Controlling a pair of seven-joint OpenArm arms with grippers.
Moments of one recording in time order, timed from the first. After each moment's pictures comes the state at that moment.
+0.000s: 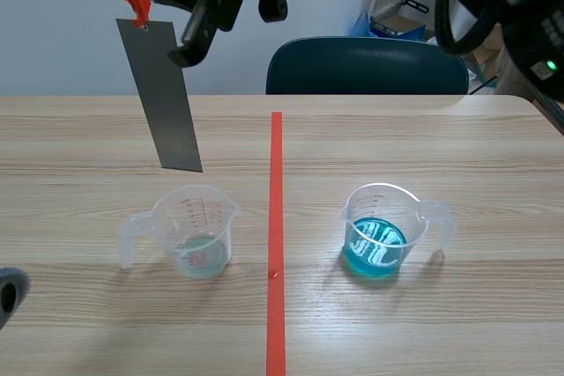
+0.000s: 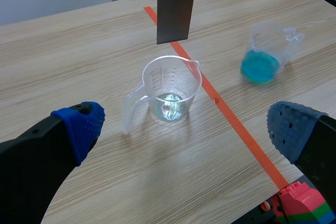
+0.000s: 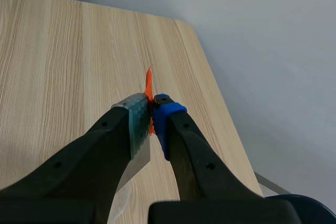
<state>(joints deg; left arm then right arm) 76.1 -22.4 -27.6 131.5 -23.6 -28.6 -13.9 31.1 20.6 -37.1 109.8 31.0 34.3 -32.1</state>
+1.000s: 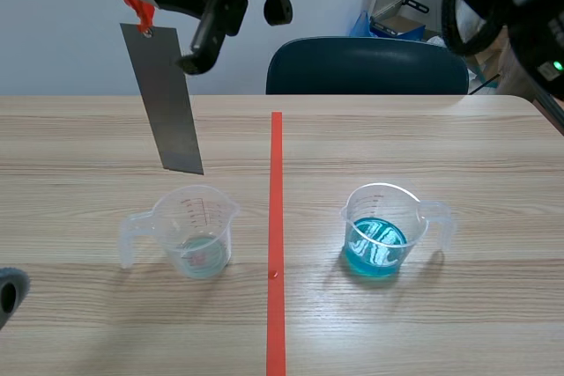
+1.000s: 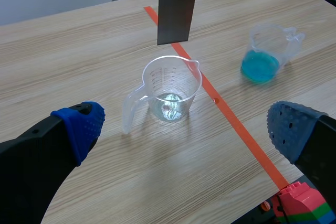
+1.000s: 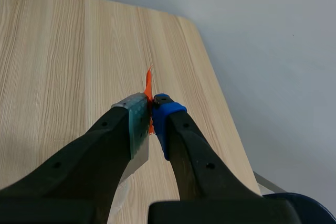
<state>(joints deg) 76.1 -22.4 -27.6 131.5 -23.6 -28.6 -13.9 30.7 22.5 -36.3 110.6 31.0 36.1 -31.8</state>
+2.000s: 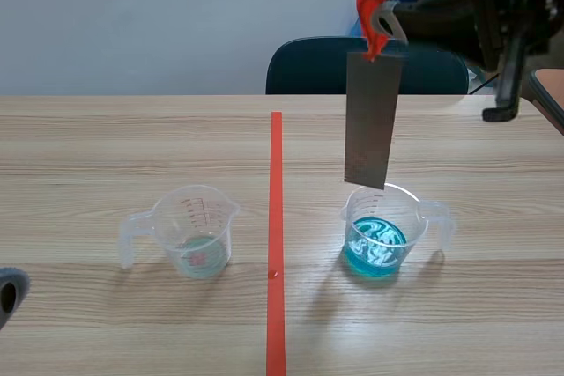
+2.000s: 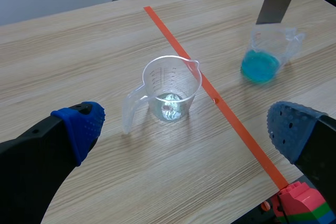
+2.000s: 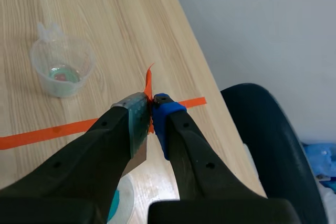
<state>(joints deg) 76.1 -22.4 -27.6 131.5 -23.6 -28.6 -13.9 4.5 50.6 -7.5 117.3 31.3 44.2 -17.4</state>
